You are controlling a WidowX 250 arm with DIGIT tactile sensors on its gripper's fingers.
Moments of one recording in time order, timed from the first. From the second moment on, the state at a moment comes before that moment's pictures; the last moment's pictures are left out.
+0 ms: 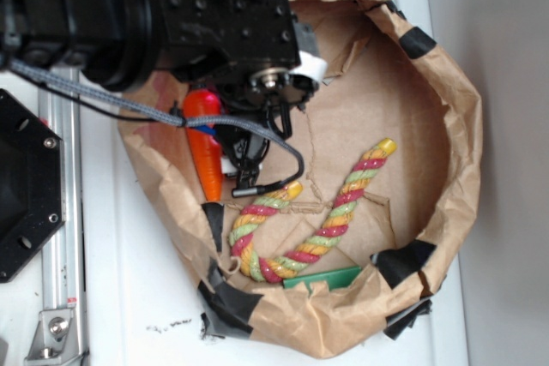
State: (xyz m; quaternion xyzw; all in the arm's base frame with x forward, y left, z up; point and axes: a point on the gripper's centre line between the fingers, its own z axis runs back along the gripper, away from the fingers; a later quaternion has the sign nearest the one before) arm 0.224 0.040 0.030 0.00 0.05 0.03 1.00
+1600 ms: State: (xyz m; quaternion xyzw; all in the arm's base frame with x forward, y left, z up) arm 0.249 0.032 0.123 -0.02 -0.03 0.07 1.00
